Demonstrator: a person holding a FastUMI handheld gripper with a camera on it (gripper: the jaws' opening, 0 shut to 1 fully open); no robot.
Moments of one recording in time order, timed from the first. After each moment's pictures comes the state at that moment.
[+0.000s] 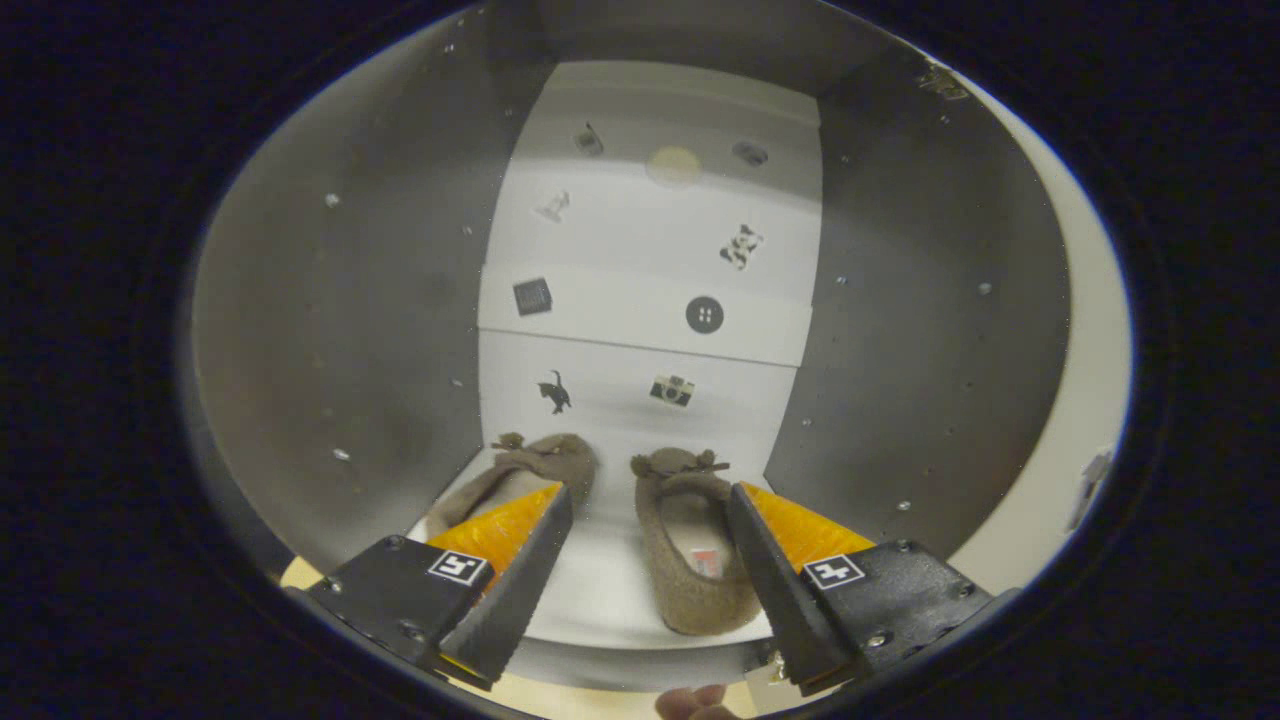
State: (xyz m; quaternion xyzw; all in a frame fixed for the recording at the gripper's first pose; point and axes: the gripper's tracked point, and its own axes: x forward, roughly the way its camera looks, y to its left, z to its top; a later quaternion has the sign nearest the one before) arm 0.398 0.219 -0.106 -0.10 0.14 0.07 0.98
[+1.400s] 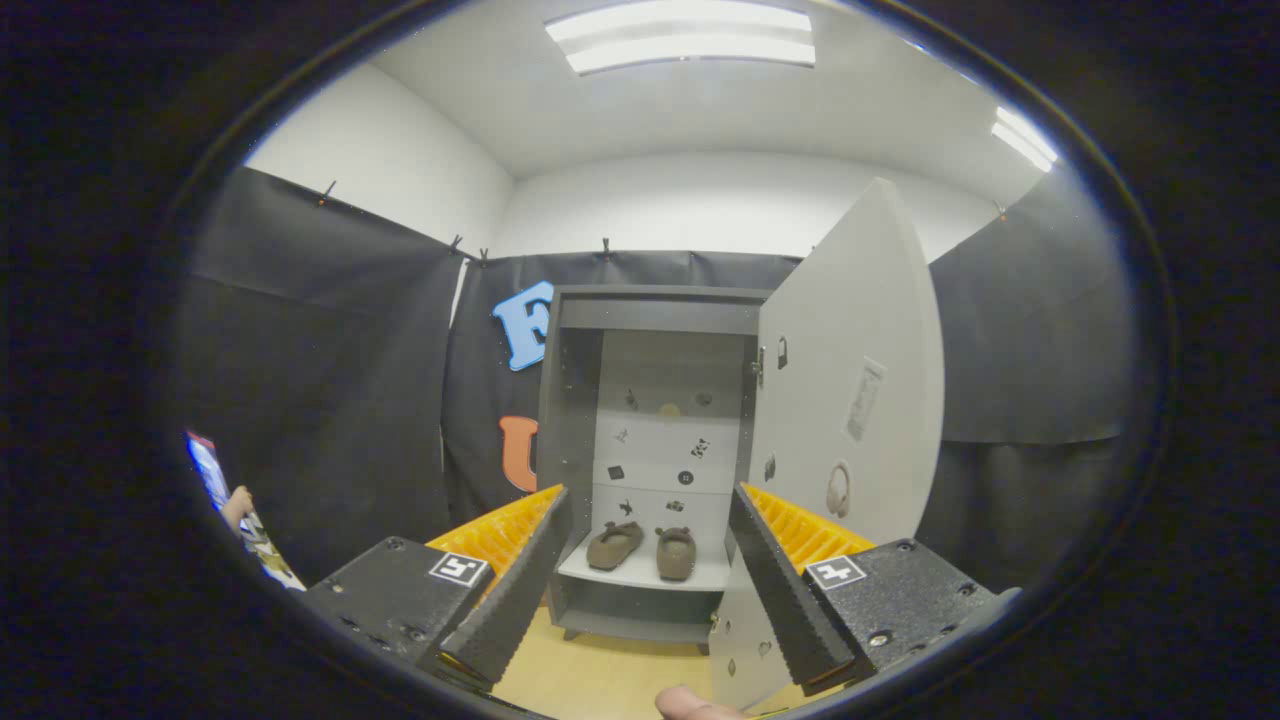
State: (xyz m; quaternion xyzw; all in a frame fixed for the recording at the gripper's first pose) arm -0.012 0.107 0.142 -0.05 -0.03 0.17 0.98
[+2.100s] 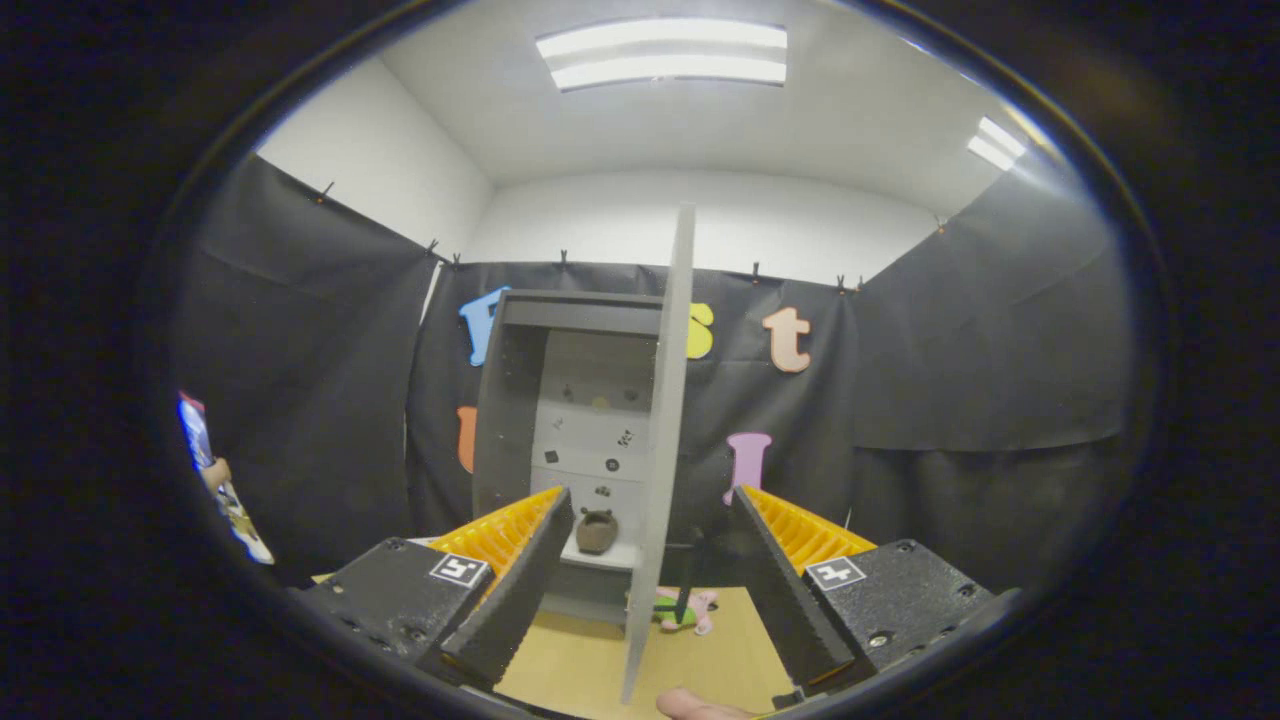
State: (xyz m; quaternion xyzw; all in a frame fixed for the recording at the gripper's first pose) arm -0.051 -0.066 0.111 -0.07 -0.04 0.11 0.99
